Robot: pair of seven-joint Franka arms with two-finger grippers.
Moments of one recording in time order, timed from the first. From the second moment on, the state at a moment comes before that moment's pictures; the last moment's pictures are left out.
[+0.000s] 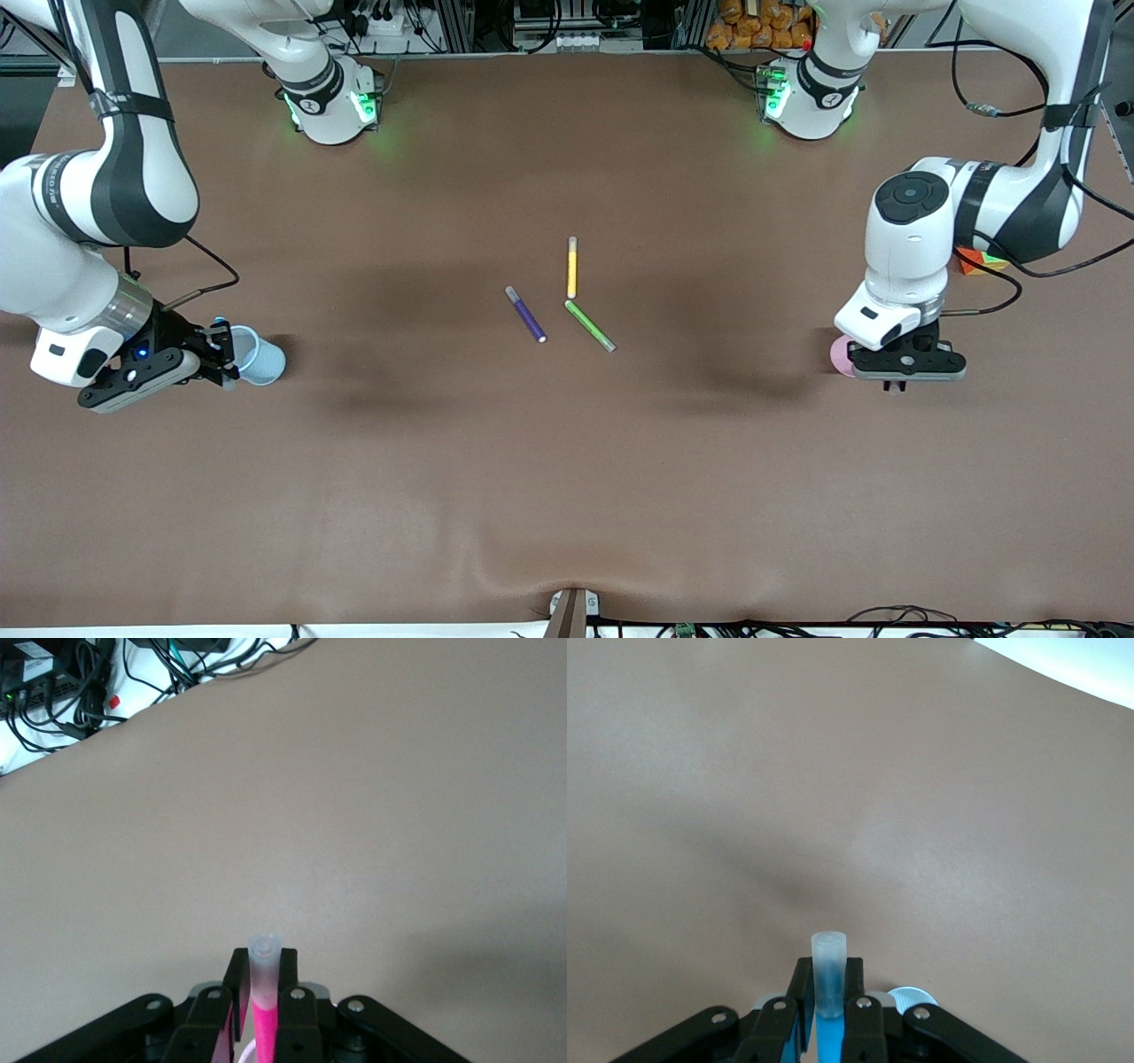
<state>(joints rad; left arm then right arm) -0.06 0.20 -0.10 -2.09 0.76 2.54 -0.53 0.05 0.23 -0.04 -1.80 0.17 2.16 -0.56</state>
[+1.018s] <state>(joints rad) 0.02 0.18 -0.10 -2.25 0.80 2.71 -0.55 -0.12 0.25 -0.04 -1.90 0.65 2.16 -1.52</state>
